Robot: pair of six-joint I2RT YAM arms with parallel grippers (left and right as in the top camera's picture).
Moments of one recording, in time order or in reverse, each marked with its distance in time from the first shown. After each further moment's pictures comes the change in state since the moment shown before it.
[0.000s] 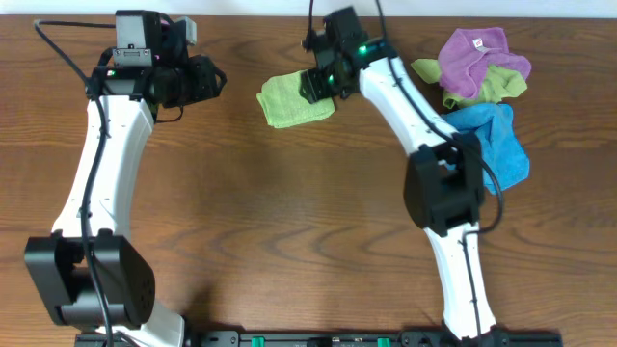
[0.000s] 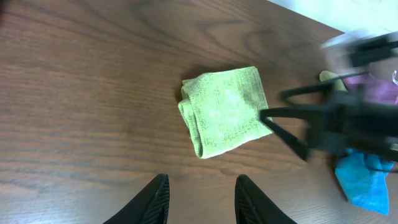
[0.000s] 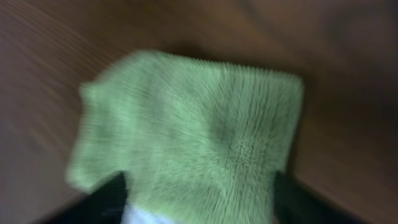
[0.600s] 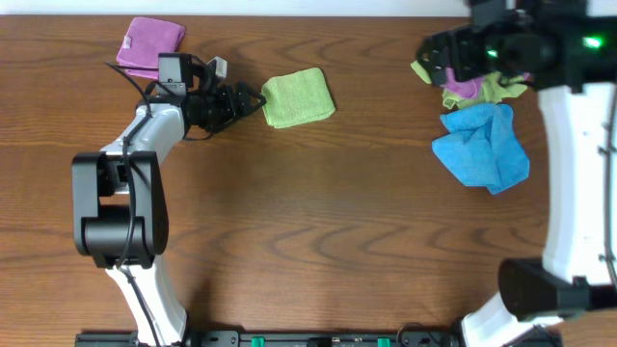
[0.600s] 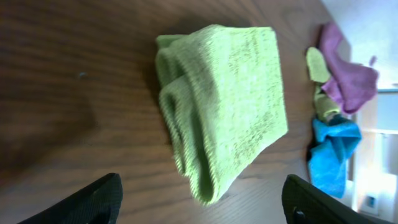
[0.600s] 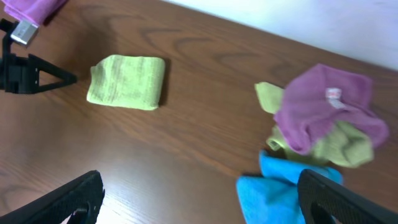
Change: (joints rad) left arm -0.009 0.319 -0.211 0.488 0.327 -0.164; right arm -0.329 -0.630 0.037 -0.519 0.062 -0.217
